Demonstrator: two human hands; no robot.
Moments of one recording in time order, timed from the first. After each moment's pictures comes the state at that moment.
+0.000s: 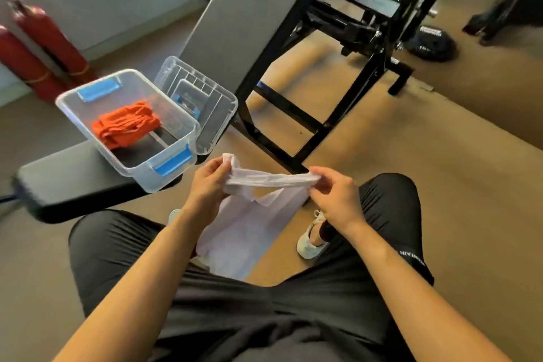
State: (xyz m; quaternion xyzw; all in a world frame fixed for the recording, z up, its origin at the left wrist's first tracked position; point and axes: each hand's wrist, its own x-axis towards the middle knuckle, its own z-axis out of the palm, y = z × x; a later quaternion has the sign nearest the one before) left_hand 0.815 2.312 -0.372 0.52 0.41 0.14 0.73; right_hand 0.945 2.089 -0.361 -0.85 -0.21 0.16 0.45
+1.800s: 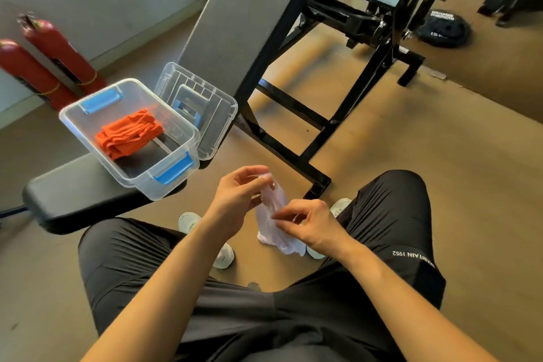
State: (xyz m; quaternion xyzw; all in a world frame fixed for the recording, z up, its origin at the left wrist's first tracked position) left_hand 0.828 2.267 -0.330 0.54 0.35 0.06 0.77; right_hand 0.915 2.097 -0.376 -0.74 -0.35 0.34 0.46
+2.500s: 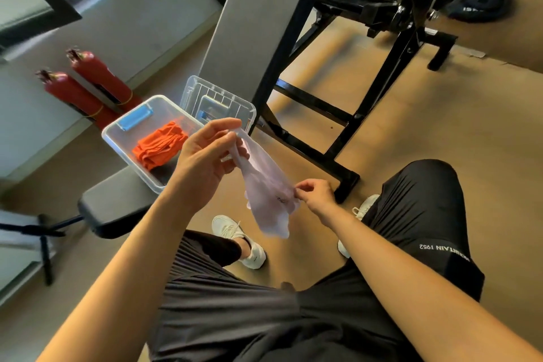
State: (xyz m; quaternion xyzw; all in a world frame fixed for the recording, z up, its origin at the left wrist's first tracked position) left_hand 0.814 2.328 -0.244 0.61 0.23 0.15 0.74; right_hand 0.942 2.171 -0.456 -0.77 -0.08 0.38 0.50
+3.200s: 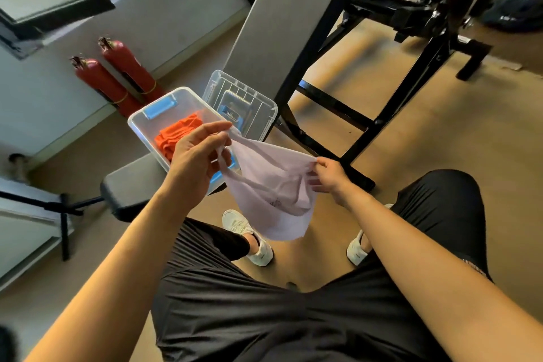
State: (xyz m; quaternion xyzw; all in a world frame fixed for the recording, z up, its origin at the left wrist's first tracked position) left_hand 0.788 2.358 -0.249 0.60 0.36 0.22 0.68; right_hand 0.979 2.204 -0.428 -0.73 -0.10 0.44 0.52
